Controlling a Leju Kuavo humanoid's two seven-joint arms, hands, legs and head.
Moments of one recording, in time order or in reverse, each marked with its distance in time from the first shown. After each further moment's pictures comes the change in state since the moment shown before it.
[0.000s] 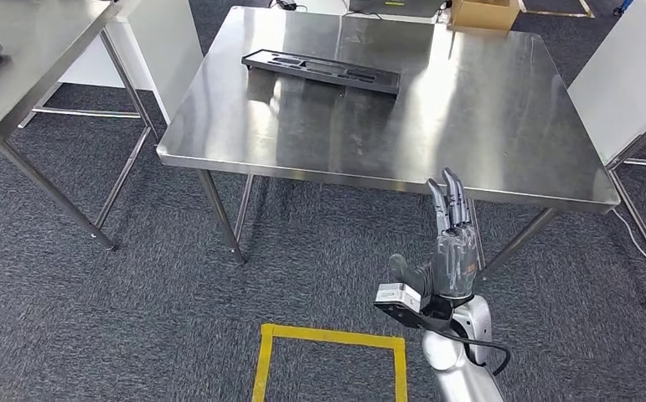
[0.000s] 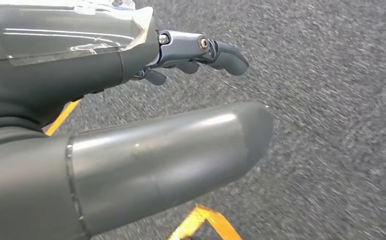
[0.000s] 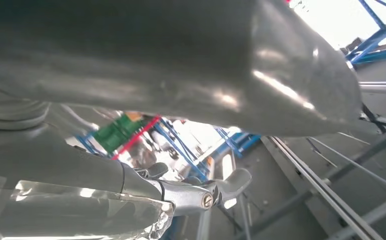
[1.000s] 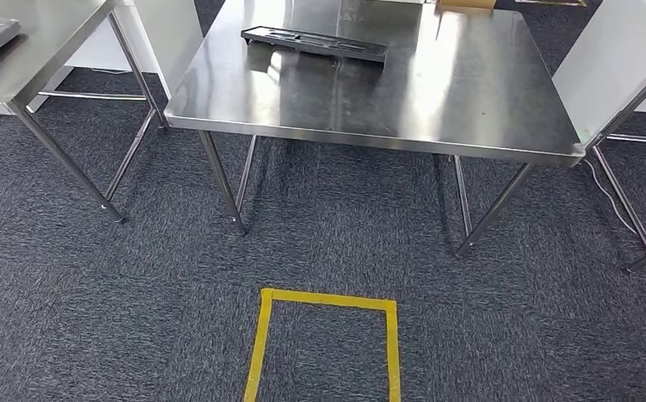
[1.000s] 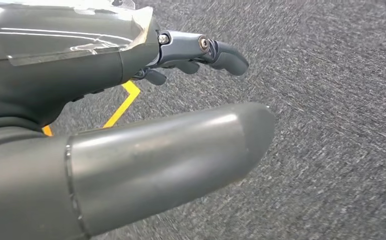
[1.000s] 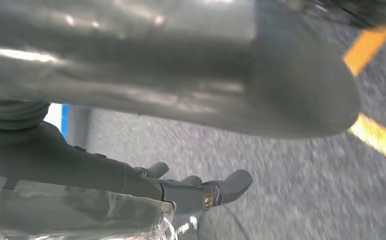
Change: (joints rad) left arm 0.013 -0.045 -0.001 0.000 -0.026 0.069 0.054; right arm -0.025 0.065 -0.123 1.344 -0.063 0.222 0.810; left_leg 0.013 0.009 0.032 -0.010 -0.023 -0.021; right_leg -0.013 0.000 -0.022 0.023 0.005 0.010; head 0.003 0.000
